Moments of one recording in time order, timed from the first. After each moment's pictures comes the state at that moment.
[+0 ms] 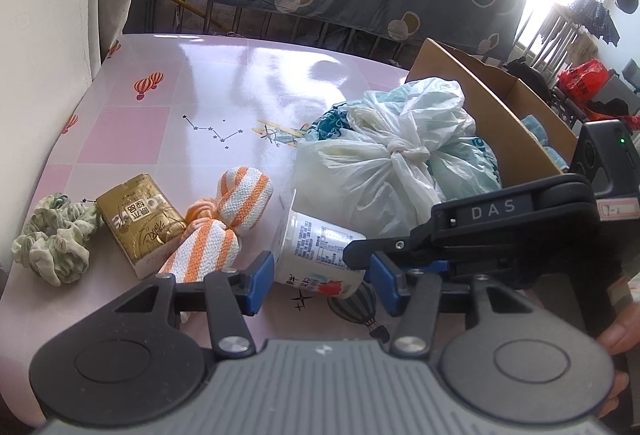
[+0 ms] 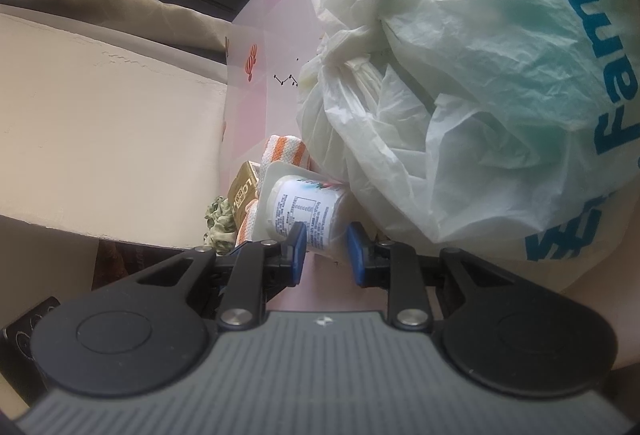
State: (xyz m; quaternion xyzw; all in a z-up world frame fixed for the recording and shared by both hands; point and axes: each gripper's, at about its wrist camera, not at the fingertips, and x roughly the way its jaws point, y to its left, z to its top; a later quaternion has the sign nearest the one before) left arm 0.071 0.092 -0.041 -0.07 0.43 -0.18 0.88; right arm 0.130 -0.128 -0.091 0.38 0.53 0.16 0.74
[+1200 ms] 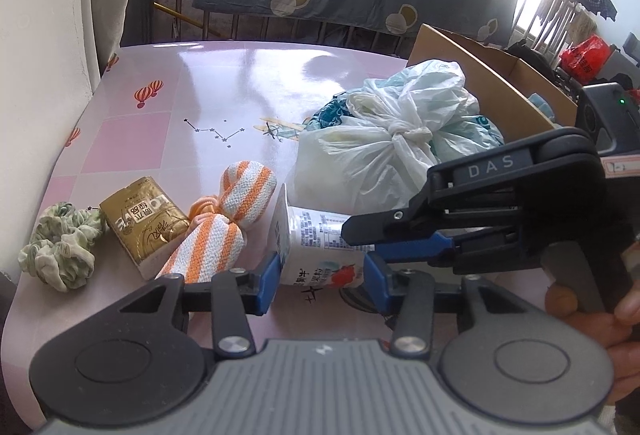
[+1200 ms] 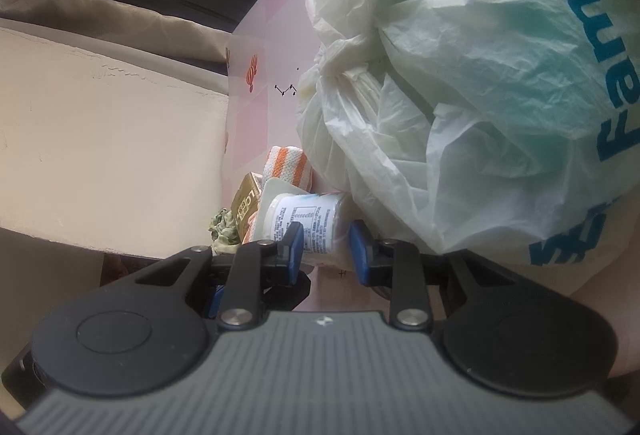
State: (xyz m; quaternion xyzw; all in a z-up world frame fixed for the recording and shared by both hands) left arm 0.062 0.083 -0.051 -0.03 0.42 -0.18 0.89; right arm 0.130 -0.132 -0.098 0.40 0.51 0.15 0.74
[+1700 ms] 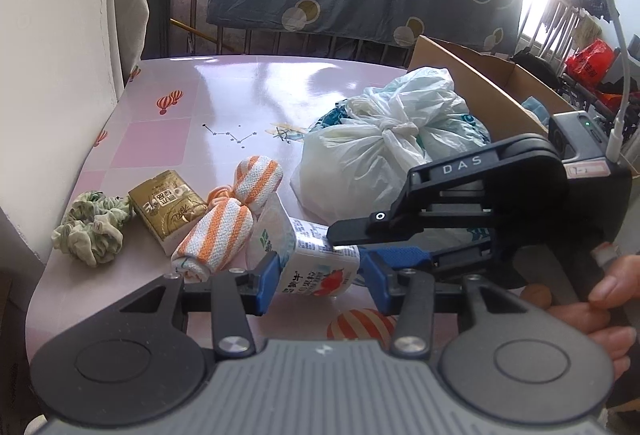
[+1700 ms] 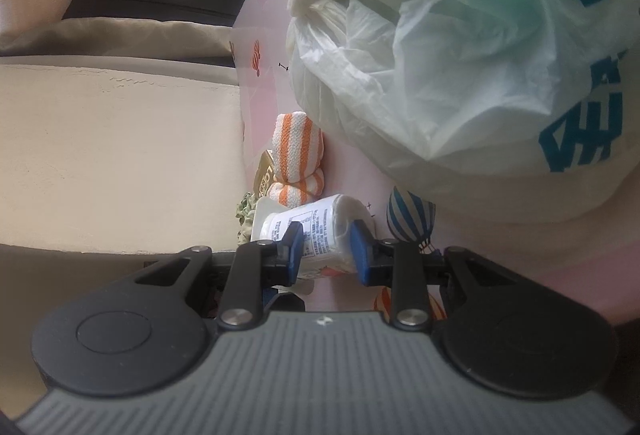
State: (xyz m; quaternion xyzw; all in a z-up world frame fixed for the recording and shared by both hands) left arm 0.024 0.085 -0.036 -0.02 0.40 -0.16 0.90; right arm 0.104 -0.135 -0.121 0.49 0.52 0.16 0.68
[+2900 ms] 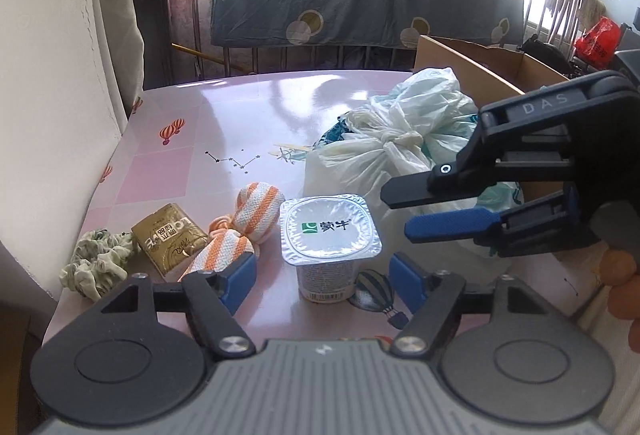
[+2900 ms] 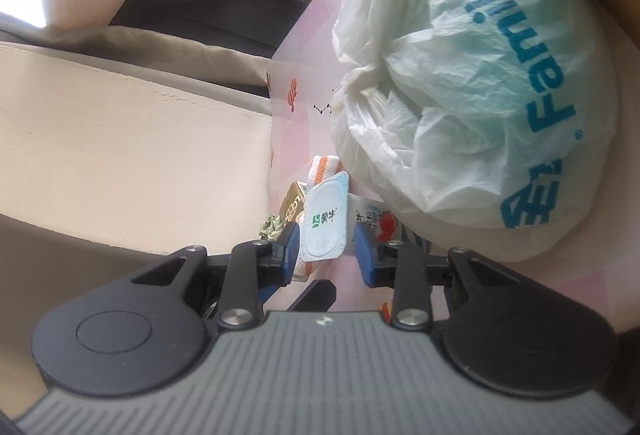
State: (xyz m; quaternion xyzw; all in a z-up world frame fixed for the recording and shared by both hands) left arm 0.040 0.065 -0.039 0.03 0.38 -0.14 0.91; right arm 0.090 -0.164 -0.077 0.45 0.47 0.19 0.74
